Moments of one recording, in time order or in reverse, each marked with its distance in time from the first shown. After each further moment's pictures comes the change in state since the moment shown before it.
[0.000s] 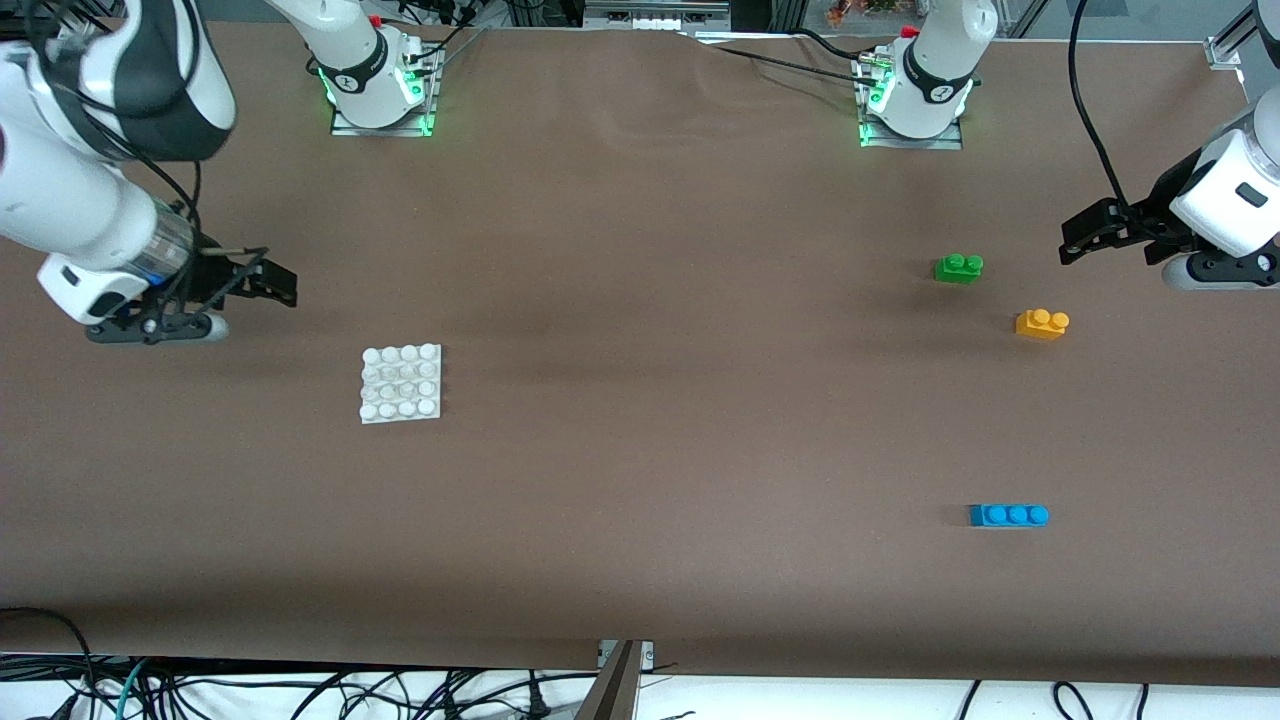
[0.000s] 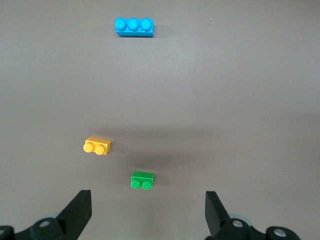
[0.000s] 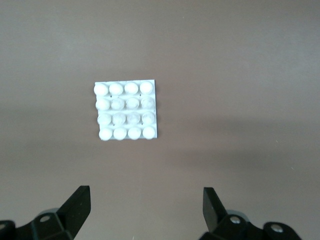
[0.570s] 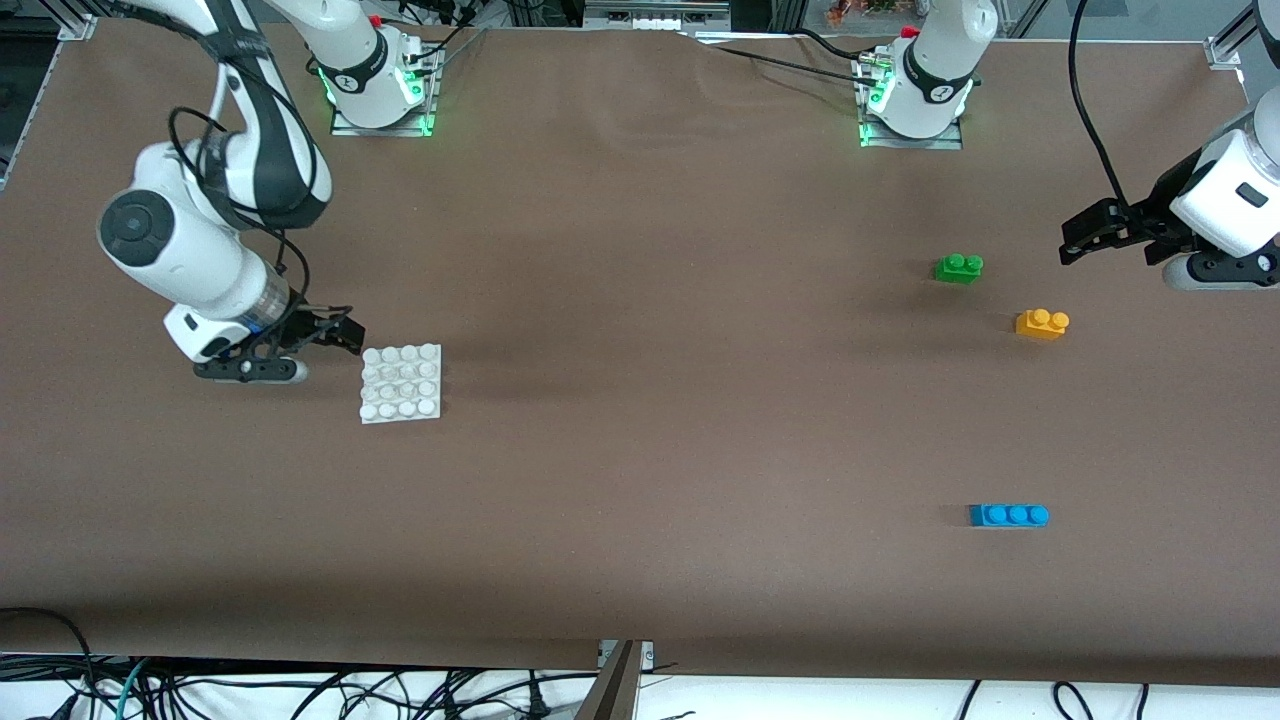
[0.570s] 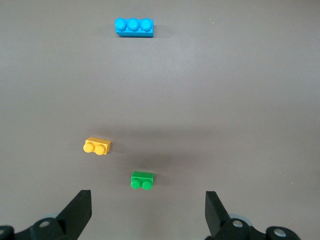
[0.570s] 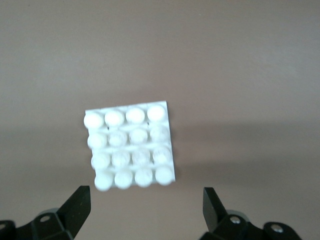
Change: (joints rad) left arm 0.000 0.001 0.000 0.001 0.000 0.000 0.000; right arm 0.048 0.158 0.004 -0.144 0.000 0.387 0.118
